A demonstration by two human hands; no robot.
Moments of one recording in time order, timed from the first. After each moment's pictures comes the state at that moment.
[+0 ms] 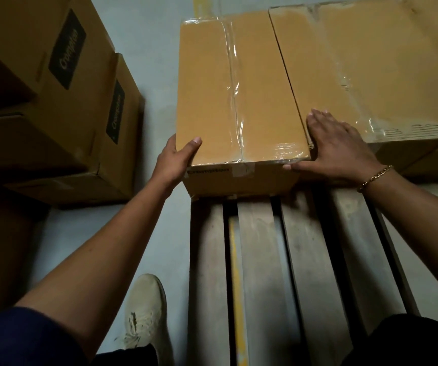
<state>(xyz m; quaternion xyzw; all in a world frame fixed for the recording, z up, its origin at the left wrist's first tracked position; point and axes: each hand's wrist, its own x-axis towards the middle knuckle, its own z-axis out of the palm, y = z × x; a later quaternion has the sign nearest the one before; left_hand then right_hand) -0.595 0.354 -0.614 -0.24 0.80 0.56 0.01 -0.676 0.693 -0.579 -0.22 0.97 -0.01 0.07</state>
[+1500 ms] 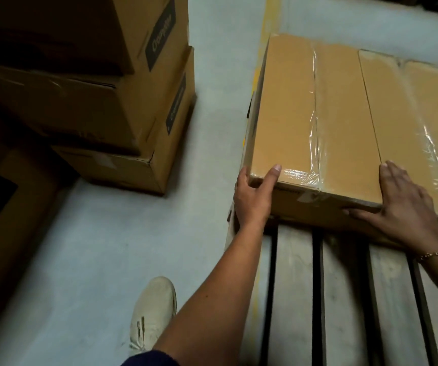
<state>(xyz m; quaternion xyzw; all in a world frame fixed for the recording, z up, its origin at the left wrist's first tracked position) -0.580 0.406 -0.636 -0.38 0.58 0.71 -0.09 -0.677 0.656 -0.591 -0.17 0.98 0.03 0.01</state>
